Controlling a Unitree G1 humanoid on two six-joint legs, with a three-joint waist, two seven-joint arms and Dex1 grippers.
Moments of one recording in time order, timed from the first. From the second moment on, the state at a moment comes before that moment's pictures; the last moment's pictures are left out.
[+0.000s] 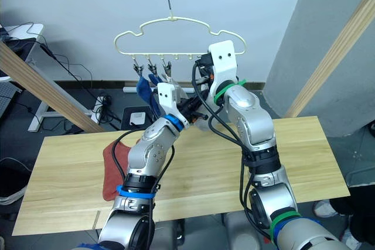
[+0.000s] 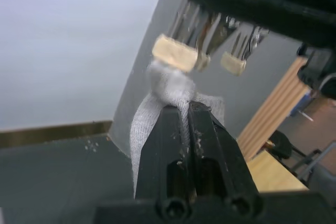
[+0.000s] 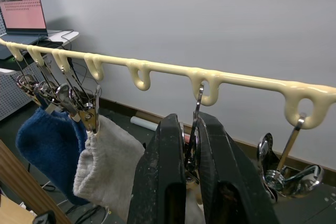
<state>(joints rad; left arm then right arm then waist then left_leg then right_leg) -0.58 -0.04 0.05 0.16 -0.38 0.37 -0.40 -0.85 0.00 0.04 0.00 0.14 0.67 0.20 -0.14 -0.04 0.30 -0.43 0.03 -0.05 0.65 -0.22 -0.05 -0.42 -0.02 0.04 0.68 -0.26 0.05</state>
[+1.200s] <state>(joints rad) -0.64 -0.01 0.06 0.13 -0.40 0.40 -0.38 -0.82 -0.02 0.08 -0.03 0.14 0.65 0.20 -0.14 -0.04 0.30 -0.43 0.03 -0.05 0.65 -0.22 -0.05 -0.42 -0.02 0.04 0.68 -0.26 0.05</state>
